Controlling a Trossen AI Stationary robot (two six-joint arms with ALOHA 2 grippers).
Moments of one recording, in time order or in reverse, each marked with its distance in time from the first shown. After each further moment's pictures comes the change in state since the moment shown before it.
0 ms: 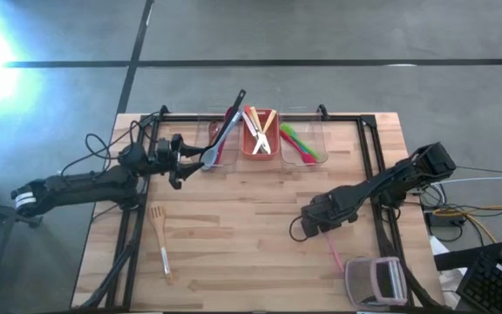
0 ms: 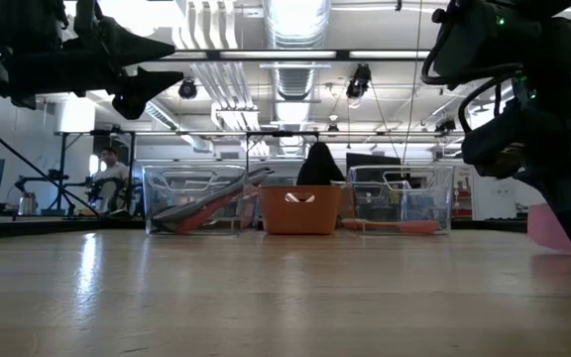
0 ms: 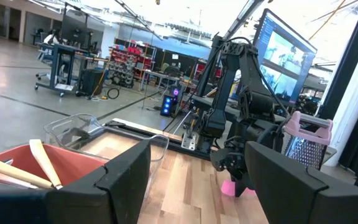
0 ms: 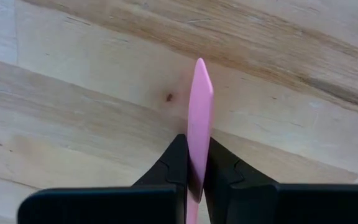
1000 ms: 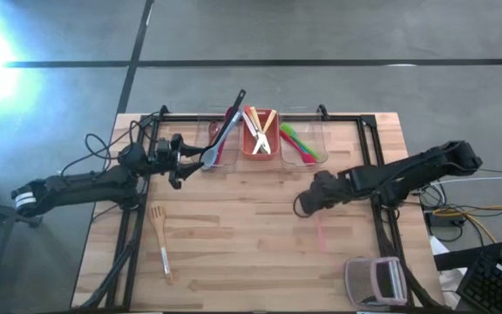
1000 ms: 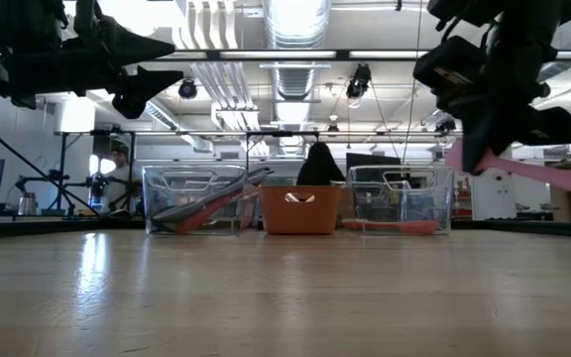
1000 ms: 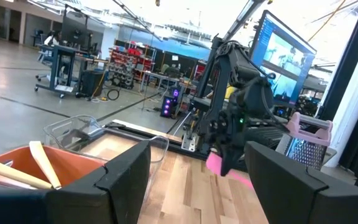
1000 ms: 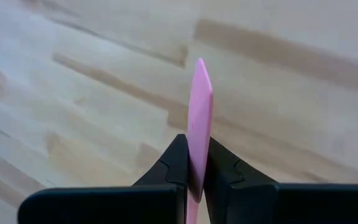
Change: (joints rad) left arm 0.000 0.000 0.000 0.005 0.000 0.000; right arm -0.127 -0.289 0.007 0.029 0.240 -0.111
